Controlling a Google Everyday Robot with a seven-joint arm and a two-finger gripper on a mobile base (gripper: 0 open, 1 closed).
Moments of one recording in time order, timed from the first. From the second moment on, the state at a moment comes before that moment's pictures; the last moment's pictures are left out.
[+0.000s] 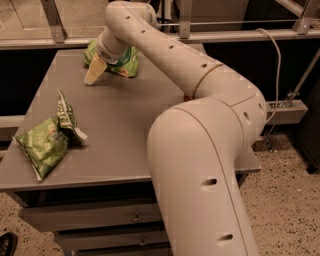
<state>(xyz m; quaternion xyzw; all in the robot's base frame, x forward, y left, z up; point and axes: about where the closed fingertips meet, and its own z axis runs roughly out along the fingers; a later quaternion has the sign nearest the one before) 0.835 0.186 0.860 -0.57 0.71 0.07 0.41</state>
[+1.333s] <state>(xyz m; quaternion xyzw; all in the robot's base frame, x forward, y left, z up) 0.841 0.157 0.905 -0.57 0.68 0.07 0.45</state>
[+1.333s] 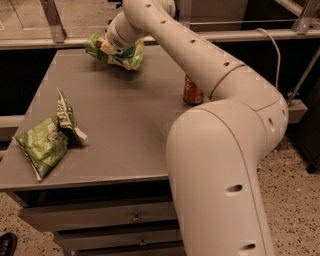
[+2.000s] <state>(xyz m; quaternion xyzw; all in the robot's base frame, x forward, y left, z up) 0.765 0.159 0.994 -0.61 0.57 0.14 0.53</state>
